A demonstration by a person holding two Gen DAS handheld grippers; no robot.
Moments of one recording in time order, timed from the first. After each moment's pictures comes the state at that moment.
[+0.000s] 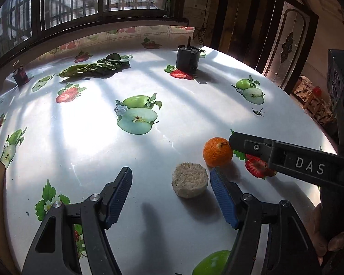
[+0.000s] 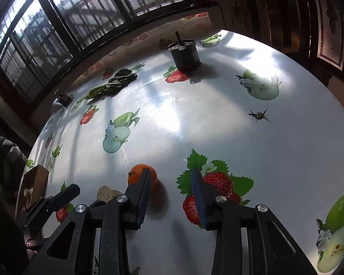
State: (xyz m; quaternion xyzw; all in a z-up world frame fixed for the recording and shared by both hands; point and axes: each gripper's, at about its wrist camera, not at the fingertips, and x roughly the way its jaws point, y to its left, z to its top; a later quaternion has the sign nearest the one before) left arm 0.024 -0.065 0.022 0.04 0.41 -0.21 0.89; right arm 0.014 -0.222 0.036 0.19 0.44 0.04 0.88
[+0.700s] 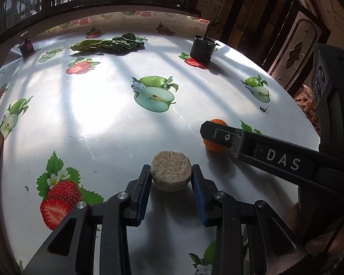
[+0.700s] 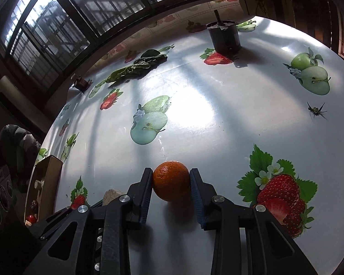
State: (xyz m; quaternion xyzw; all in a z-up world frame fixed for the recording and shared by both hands) left arm 0.018 -0.026 0.020 -0.02 0.45 -0.19 0.87; right arm 0.038 -0.178 0.022 0.19 0.45 0.10 0.87
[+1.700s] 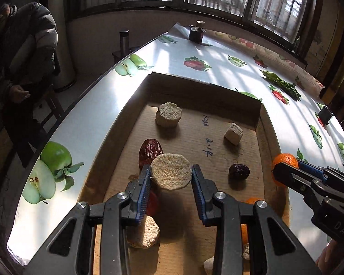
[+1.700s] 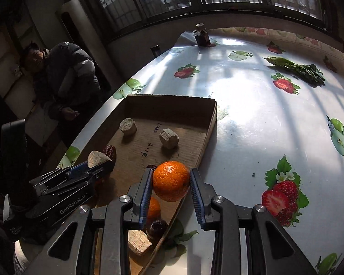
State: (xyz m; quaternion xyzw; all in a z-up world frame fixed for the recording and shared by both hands) left arm -0.061 0.303 0.037 -0.12 0.43 0.09 0.89; right arm -0.016 0.136 0.059 0.00 0.45 0.30 0.84
